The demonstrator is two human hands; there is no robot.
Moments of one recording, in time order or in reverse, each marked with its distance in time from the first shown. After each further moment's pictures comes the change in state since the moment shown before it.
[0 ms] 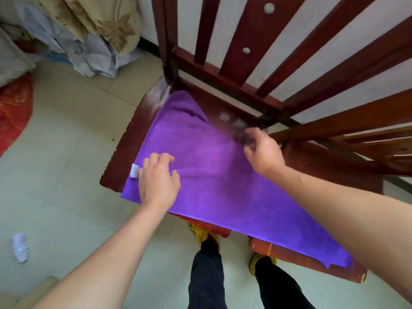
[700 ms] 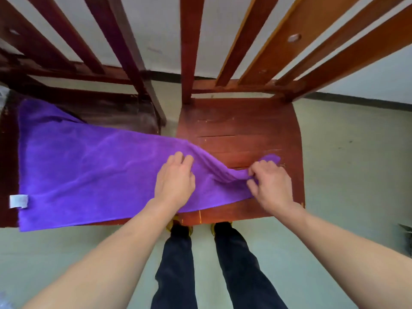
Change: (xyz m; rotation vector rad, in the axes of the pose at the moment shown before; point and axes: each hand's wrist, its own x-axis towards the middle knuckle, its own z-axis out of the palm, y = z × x) left_hand -0.102 0.209 0.145 0.310 -0.376 0.572; right_hand -0.199 0.261 -0.045 -0.238 0.244 0.082
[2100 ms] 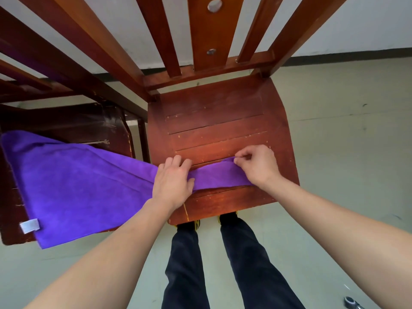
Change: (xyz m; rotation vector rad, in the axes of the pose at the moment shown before) left_hand 0.015 0.046 0.036 0.229 -0.181 0.126; right_hand 0.022 0.040 -0.001 0.605 -0.253 0.562
